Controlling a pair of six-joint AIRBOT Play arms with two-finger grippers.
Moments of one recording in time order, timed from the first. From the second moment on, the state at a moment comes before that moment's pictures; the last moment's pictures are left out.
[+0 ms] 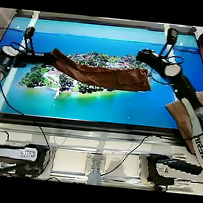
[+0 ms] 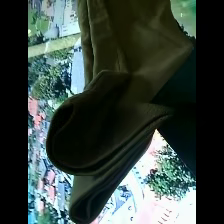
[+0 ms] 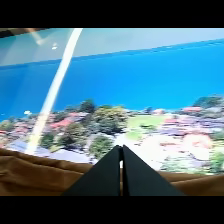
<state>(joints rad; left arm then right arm) 0.16 -1.49 1.28 0.75 -0.84 -0.84 0.19 -1.42 1.20 -0.71 0.27 1.03</state>
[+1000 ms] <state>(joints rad) -0.10 -1.24 1.28 0.68 -0.74 -0.82 0.56 -2.02 1.73 -0.77 0.67 1.39</state>
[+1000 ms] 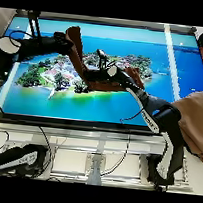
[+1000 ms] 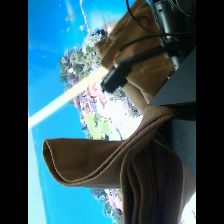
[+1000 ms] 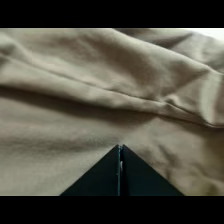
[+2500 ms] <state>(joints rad) -0.79 -1.79 1.49 0.43 -0.07 -0.95 -0.03 -1.40 1.70 -1.51 1.16 1.43</state>
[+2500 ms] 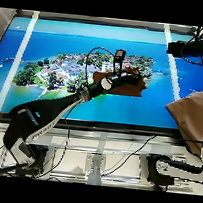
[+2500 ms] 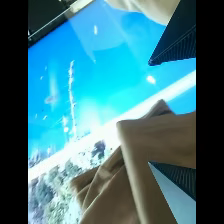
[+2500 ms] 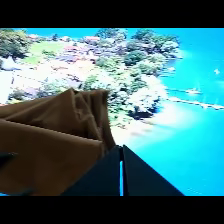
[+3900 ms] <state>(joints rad) -0.48 -1.58 1.49 0.43 -0.32 -0.95 -0.06 -1.87 1.63 -1.20 1.04 1.15</state>
